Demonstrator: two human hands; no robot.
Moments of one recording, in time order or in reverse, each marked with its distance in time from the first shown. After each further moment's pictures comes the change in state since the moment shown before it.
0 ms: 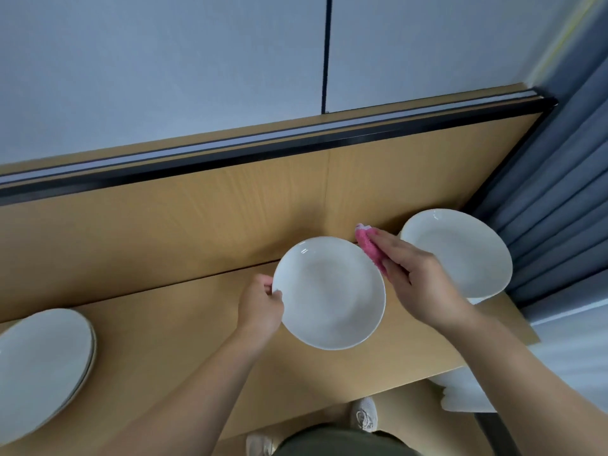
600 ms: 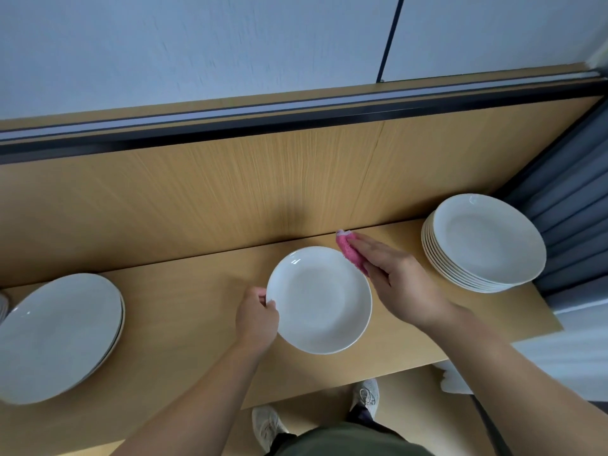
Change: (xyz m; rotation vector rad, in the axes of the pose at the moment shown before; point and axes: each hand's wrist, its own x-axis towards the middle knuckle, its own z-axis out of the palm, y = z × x) left_hand -0.007 -0.087 -0.030 0.033 0.051 -0.135; right_hand 0.002 -0.020 0.079 -0.086 -0.150 -0.003
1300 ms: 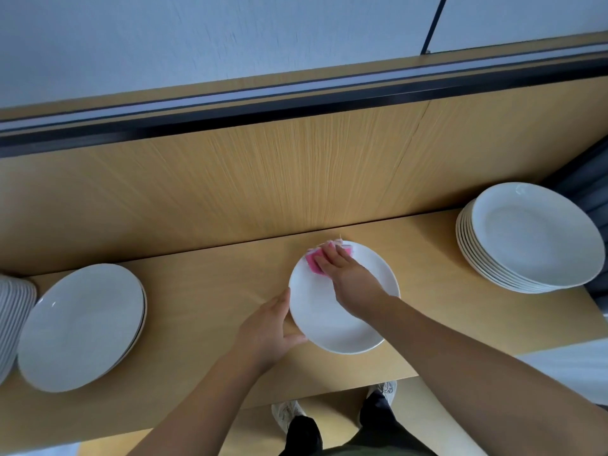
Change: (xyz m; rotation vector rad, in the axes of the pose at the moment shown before) left_hand -0.001 -0.023 -0.040 0.591 -0.389 0.436; right_hand 0.041 0.070 0.129 -0.427 -0.341 0.085
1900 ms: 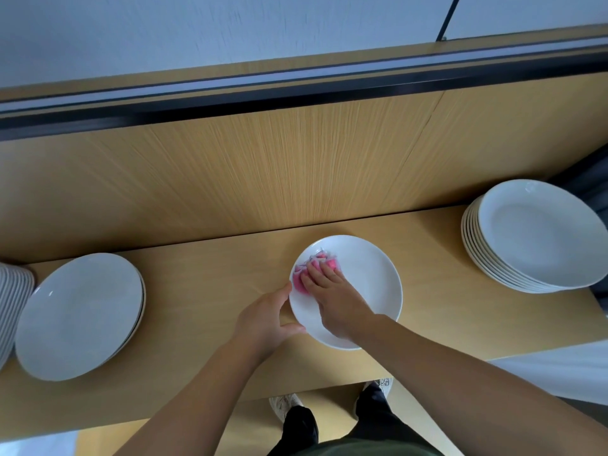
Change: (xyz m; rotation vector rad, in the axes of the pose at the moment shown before) left_hand 0.007 -0.009 0.004 -0.061 0.039 -0.079; right_hand -0.014 -0.023 0.033 -0.049 -0.116 -0.077
